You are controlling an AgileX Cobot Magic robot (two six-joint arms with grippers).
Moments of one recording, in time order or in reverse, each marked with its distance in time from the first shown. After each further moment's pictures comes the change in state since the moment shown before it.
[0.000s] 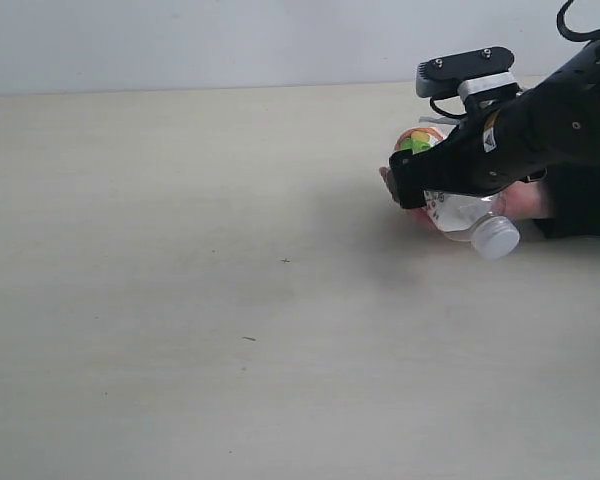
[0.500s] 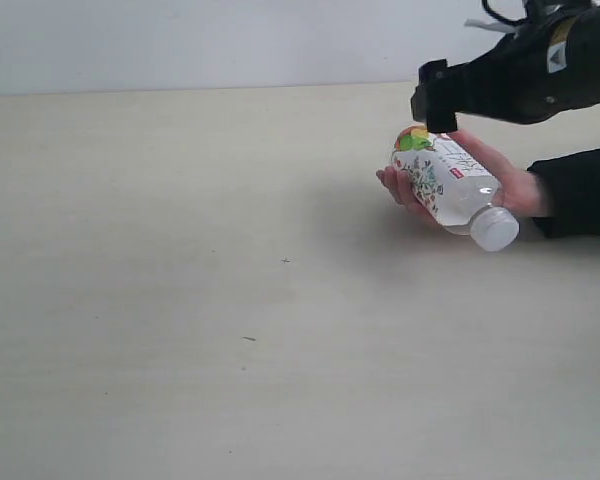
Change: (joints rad) left arm 0.000 0.000 0.000 0.000 0.000 0.000; right arm 0.000 -0.273 0.000 0.000 0.063 0.002
